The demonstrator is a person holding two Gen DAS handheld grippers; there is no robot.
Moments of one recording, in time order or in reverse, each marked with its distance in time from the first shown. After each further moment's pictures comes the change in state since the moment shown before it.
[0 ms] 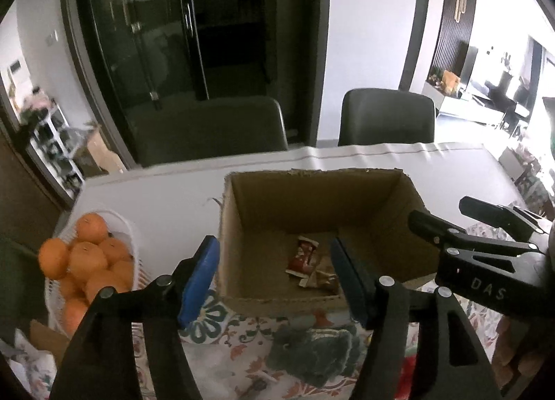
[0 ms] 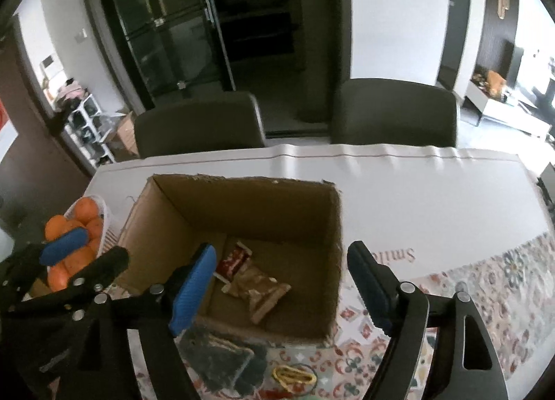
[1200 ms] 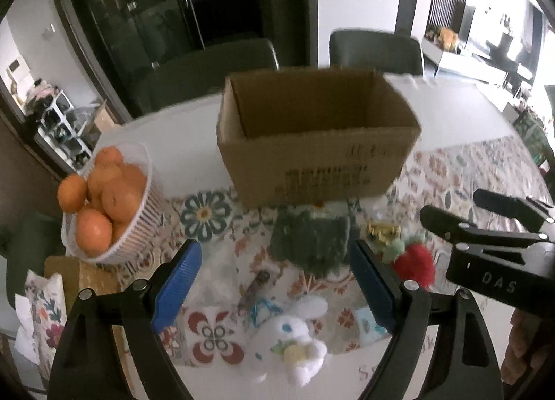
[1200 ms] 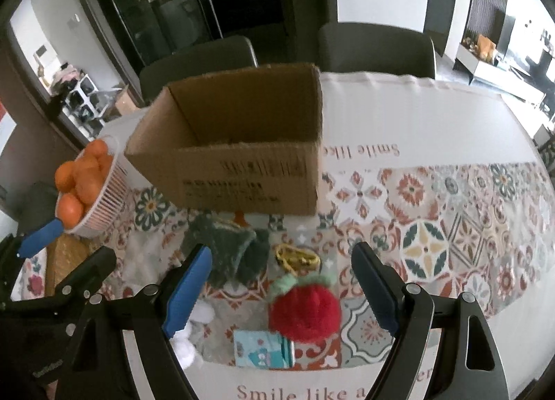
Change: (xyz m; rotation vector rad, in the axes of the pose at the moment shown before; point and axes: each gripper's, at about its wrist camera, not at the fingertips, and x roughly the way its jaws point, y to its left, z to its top) left arm -0.042 -0.017 -0.105 0.061 0.191 0.030; right arm -0.049 -0.002 -0.120 0.052 0.146 -0.010
